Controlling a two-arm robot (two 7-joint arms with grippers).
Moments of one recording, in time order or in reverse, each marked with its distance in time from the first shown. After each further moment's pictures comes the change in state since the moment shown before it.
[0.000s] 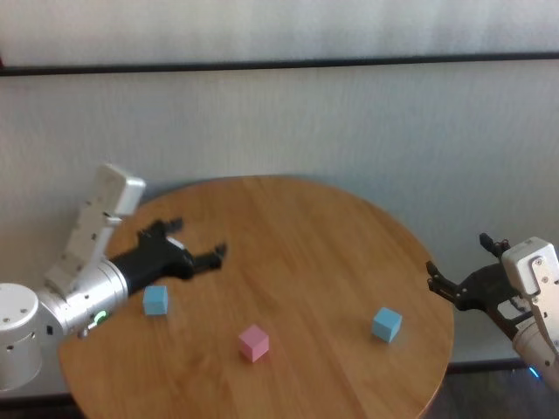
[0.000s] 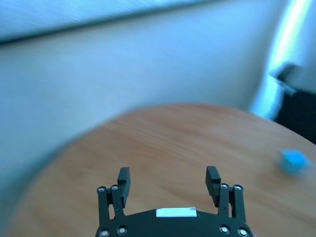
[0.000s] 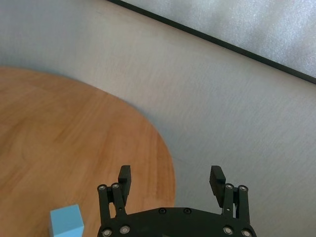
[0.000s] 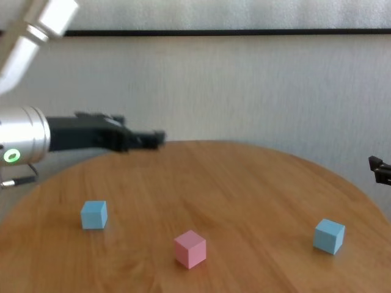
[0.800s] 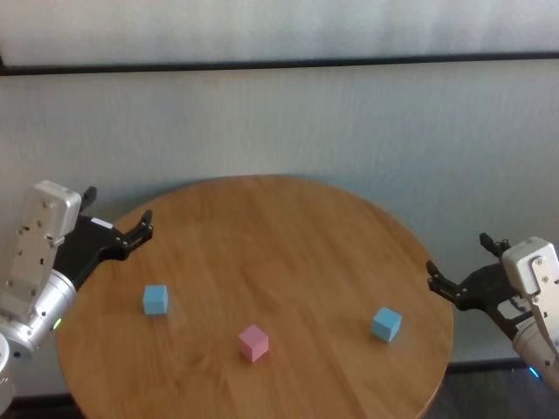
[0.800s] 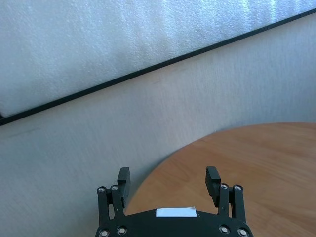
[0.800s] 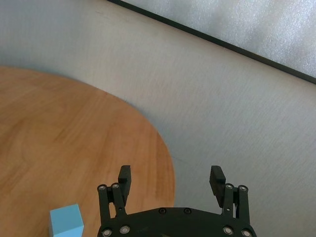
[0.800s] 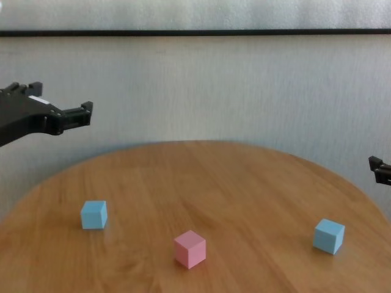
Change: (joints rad) left arm 0.121 -0.032 -0.153 -0.016 0.130 -0.234 0.299; right arm -0.003 0.005 0.001 -0.010 0.010 0.016 0.022
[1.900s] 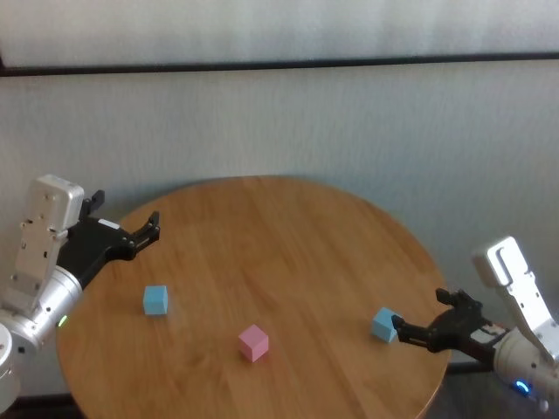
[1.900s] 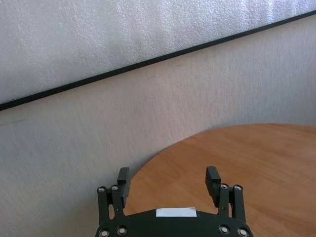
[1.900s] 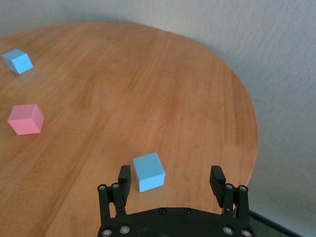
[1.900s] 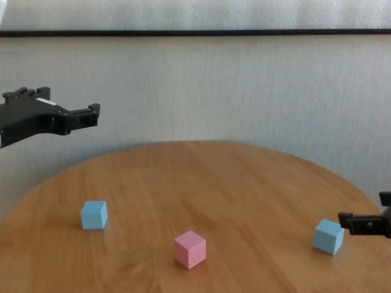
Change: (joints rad) left arm -0.006 0.000 0.006 0.004 -0.008 0.012 -0.008; right arm 0.015 0.002 0.011 -0.057 0.156 0.360 0.242
